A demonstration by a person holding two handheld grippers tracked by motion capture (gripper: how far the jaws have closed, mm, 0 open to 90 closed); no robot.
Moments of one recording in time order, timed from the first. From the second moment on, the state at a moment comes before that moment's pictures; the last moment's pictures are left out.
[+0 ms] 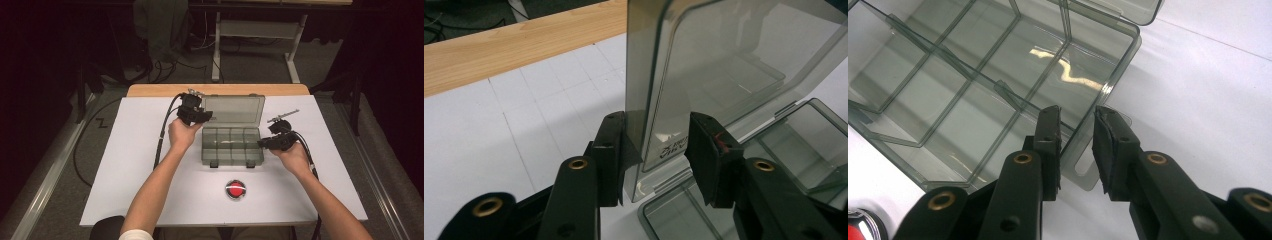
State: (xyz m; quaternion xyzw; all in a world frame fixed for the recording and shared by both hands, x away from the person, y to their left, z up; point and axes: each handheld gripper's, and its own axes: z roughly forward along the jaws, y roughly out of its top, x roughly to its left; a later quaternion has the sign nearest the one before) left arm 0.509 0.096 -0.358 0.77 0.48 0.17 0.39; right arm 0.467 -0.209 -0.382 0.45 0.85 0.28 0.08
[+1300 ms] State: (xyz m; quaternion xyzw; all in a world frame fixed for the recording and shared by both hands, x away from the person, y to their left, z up) left arm 0.522 0.088 -0.388 0.80 0.50 0.15 0.31; right arm 0.466 -0.209 -0.382 0.45 0.84 0.28 0.09
